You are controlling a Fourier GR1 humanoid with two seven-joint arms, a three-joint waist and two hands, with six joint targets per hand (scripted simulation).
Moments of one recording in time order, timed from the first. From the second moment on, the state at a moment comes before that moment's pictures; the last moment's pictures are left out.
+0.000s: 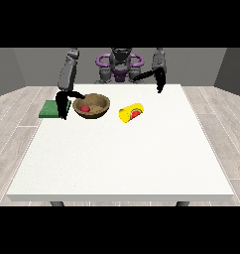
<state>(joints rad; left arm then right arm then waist) -0.63 0.03 -0.02 -1.25 -0.32 0.16 -0.16 -0.59 -0.34 -0.36 -0.54 -0.26 0.29 -0.49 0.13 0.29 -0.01</state>
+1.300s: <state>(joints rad) -0.60 0.07 0.00 -1.30 -0.27 0.09 -0.14 -0.65 -0.27 -0.32 -0.47 -0.22 0.05 -0.39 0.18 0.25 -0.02</state>
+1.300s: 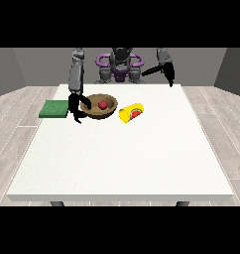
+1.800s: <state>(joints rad) -0.52 0.11 0.08 -1.21 -0.22 0.06 -0.20 -0.70 -0.27 -0.25 -0.46 -0.16 -0.07 -0.14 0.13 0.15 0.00</state>
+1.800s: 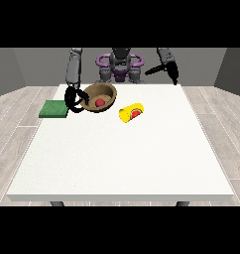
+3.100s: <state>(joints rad) -0.52 0.07 0.07 -1.20 -0.27 0.20 -0.35 -0.68 -0.59 -0.40 -0.48 -0.32 0.25 -0.06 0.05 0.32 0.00</state>
